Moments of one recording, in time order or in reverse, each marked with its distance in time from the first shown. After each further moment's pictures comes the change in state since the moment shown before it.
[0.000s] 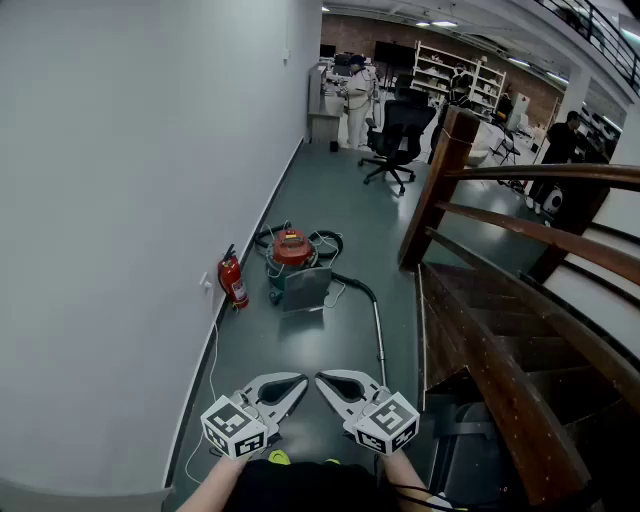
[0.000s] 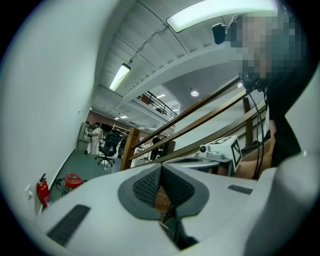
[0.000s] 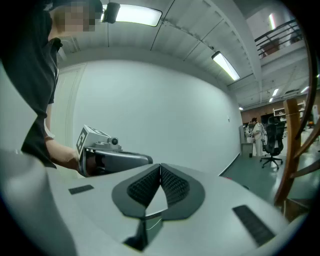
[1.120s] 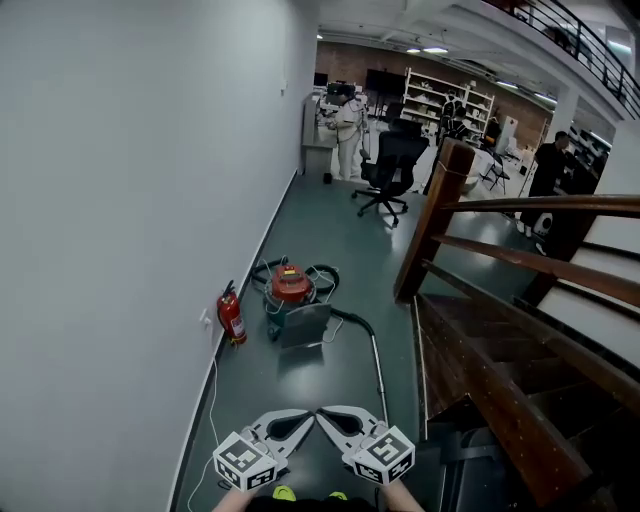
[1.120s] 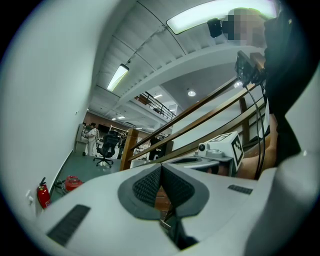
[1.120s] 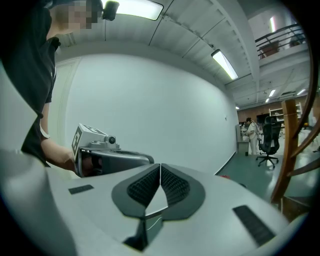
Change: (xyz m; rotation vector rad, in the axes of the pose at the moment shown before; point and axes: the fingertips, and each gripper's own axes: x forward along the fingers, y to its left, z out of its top) left arm -0.013 0.013 0.000 0.014 0.018 -0.028; right arm 0.029 0.010 -0.002 0.026 0.031 -0.044
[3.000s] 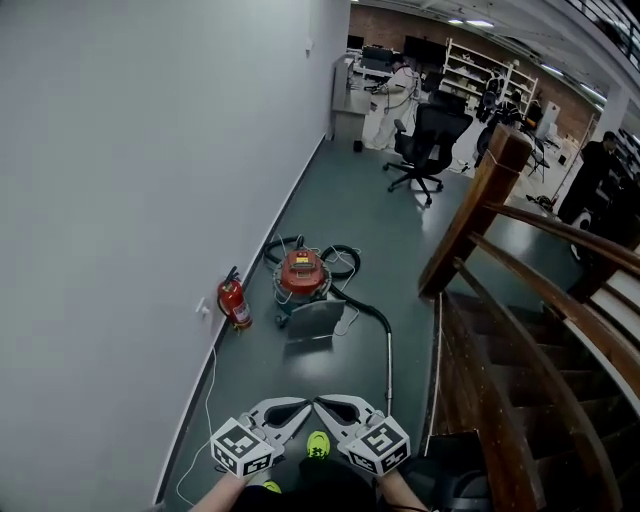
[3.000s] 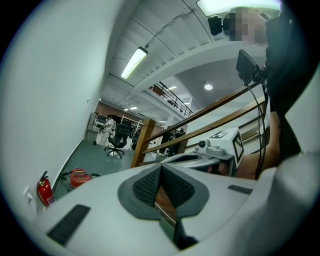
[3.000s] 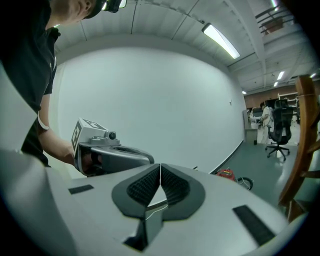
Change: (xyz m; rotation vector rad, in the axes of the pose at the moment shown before) left arm 0.121 0.154 -0.006 -0.091 0.083 0.105; right arm 0.095 -0.170 -0.005 0.042 0.122 0.102
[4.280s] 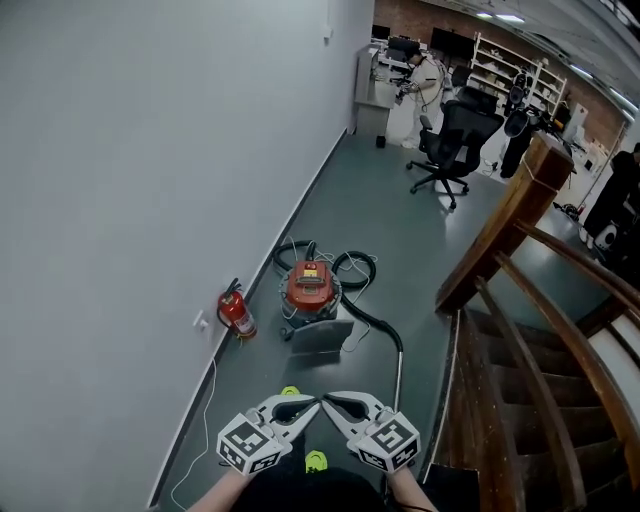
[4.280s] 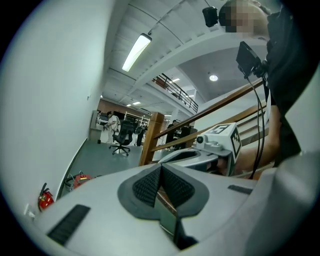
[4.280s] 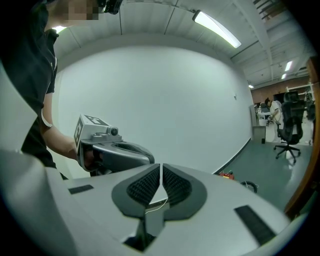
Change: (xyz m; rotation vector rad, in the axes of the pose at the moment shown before) left arm 0.112 0.098 0.026 0.023 0.076 0.047; right arm 0.049 -0.141 0.022 -0.004 0.030 0.093
